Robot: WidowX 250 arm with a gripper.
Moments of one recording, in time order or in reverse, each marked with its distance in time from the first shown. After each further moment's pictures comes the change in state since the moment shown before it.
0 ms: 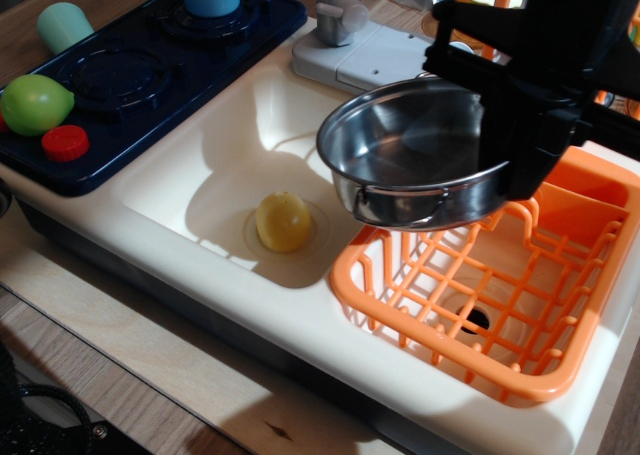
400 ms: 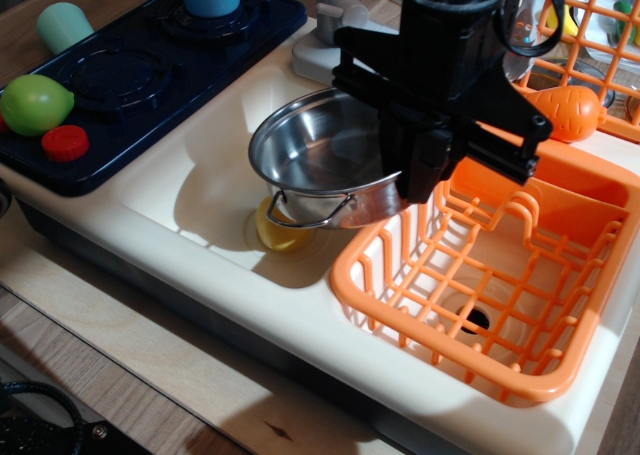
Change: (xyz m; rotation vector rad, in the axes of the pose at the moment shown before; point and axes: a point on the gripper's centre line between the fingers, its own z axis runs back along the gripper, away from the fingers) arm -0.002 0.035 -0.027 0.025 -0.072 -0.087
